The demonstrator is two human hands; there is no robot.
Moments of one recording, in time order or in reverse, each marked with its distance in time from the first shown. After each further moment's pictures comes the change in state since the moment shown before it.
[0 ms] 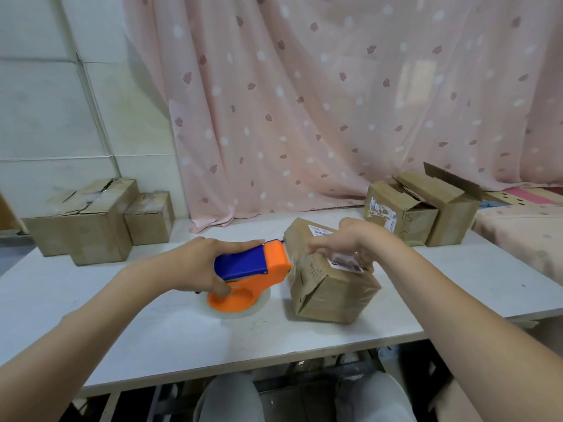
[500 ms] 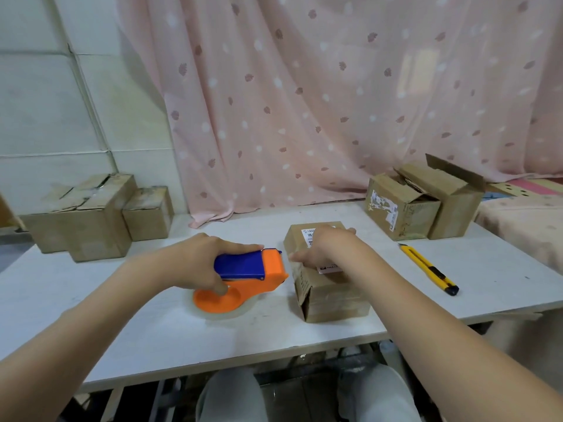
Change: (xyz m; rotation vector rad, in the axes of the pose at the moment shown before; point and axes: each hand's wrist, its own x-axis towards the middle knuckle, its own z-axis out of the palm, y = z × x) left_hand 0.003 0.008 -0.002 0.223 -0.042 -0.004; right_hand 0.055 -0.023 0.063 -0.307 0.000 0.178
